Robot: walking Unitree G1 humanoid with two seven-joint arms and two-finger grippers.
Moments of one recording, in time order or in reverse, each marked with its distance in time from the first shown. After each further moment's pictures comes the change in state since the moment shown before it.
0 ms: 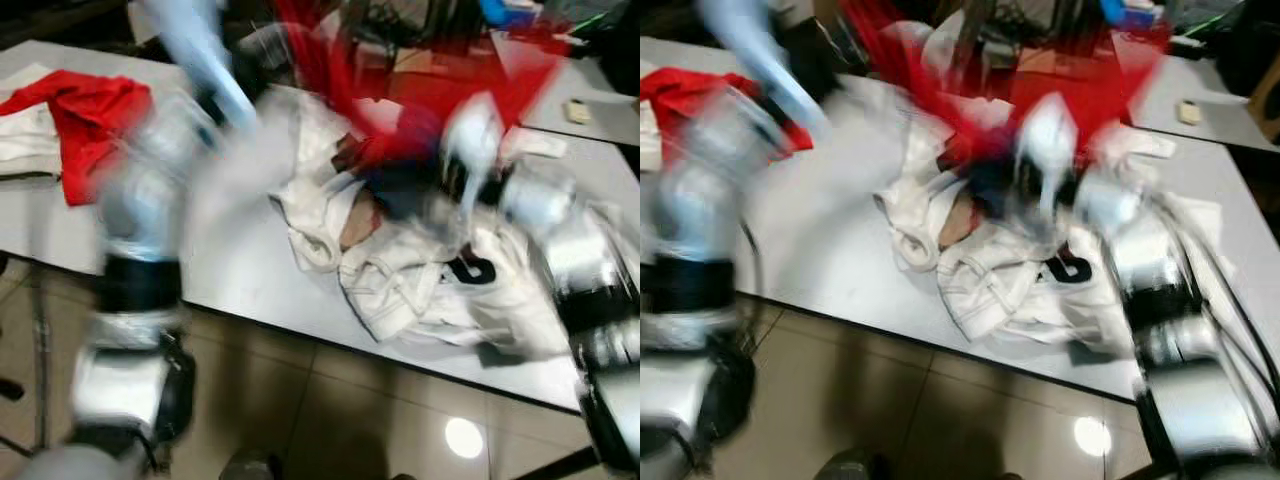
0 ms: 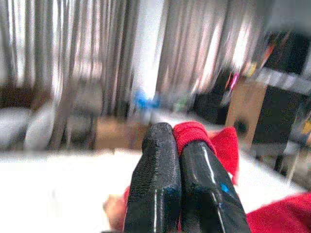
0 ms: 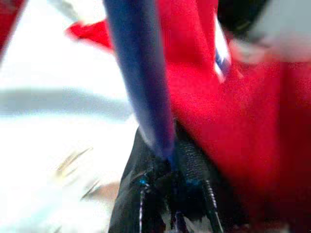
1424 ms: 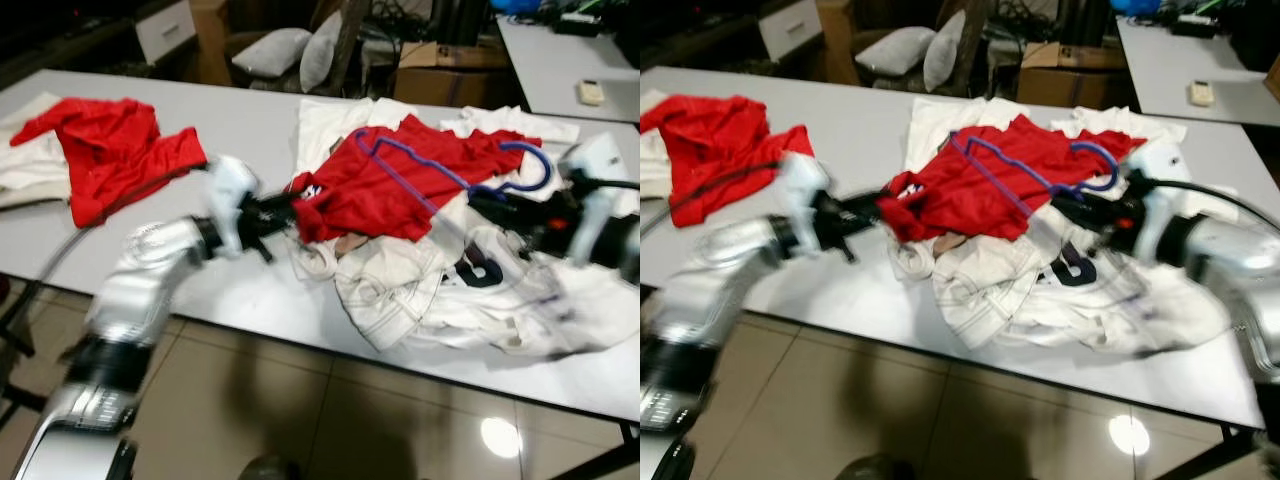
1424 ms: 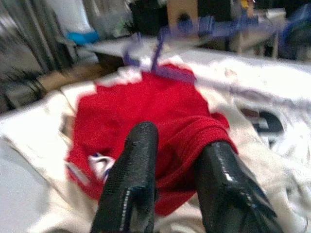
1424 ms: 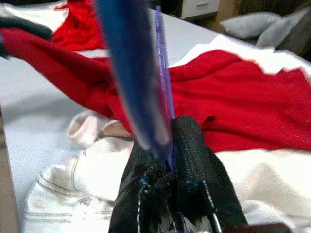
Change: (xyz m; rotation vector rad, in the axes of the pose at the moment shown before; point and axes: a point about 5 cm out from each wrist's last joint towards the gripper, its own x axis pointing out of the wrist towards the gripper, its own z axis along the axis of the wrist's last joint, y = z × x) left arm -0.070 0.023 -0.077 0.193 0.182 -0.341; right arm -0.095 0.007 0.019 0.340 0.176 -0.205
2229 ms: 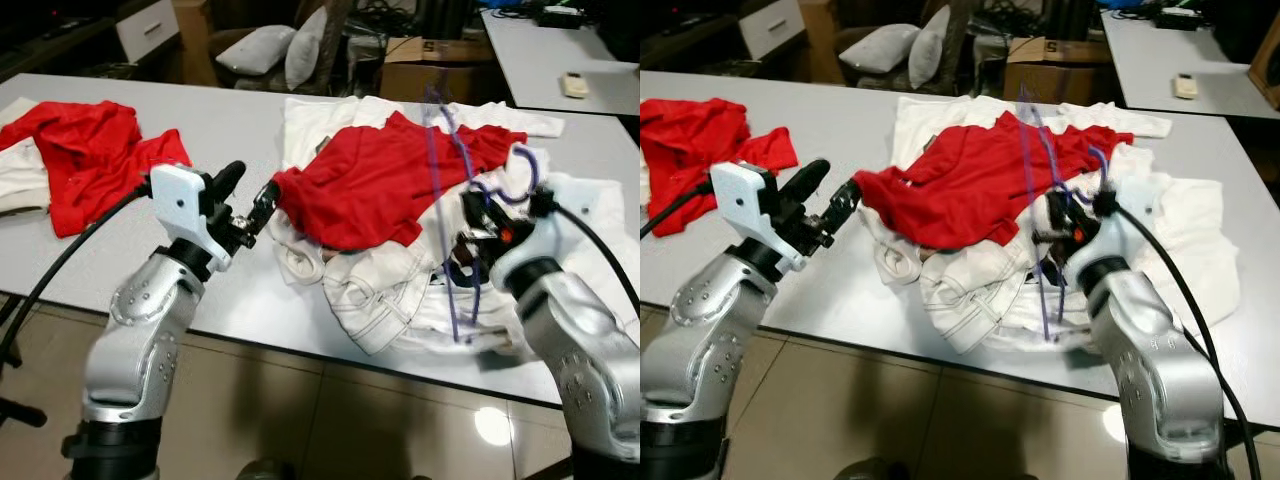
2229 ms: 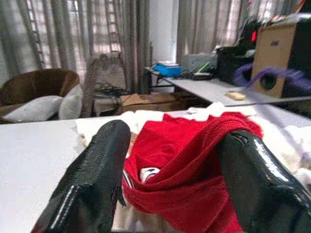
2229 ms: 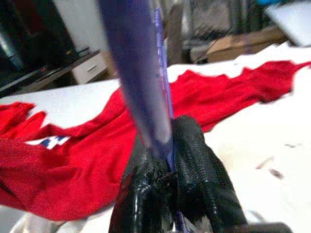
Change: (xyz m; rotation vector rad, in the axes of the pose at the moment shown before) left arm -0.020 -0.034 0.003 -0.101 -0.133 0.479; right arm 0.018 0.058 -0.015 0.319 -0.188 -0.564
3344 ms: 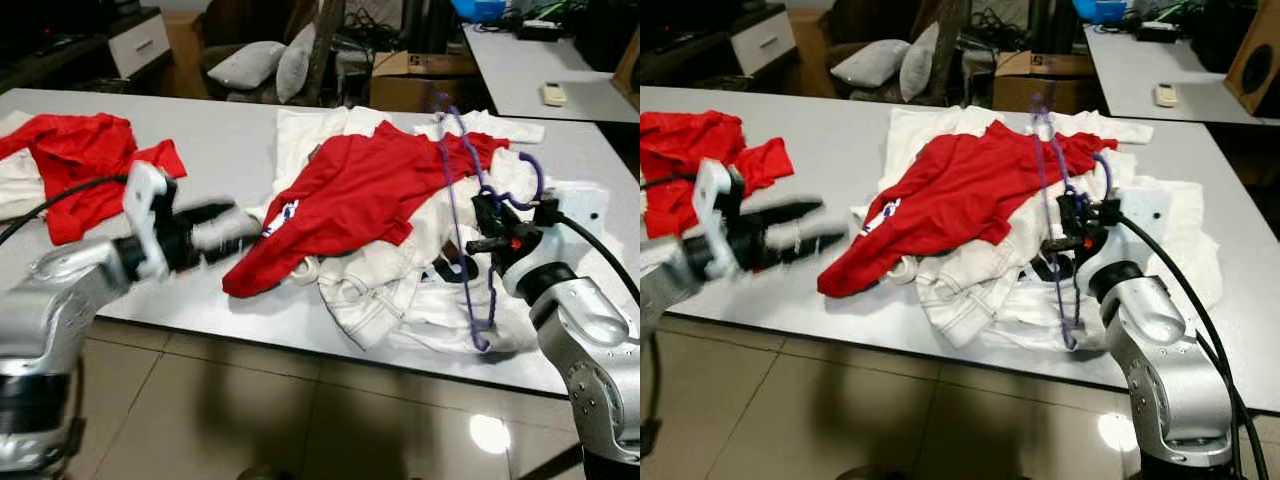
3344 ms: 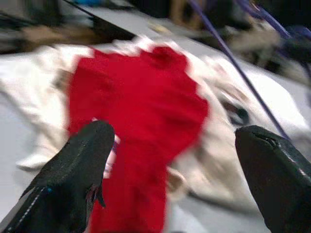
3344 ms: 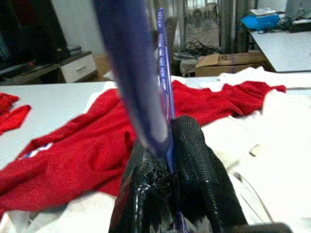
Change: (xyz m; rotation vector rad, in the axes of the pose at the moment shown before) left arm -0.010 0.063 0.007 -0.129 0.275 -0.299; right arm 0.003 -0.013 -0.004 -0.105 0.018 0.007
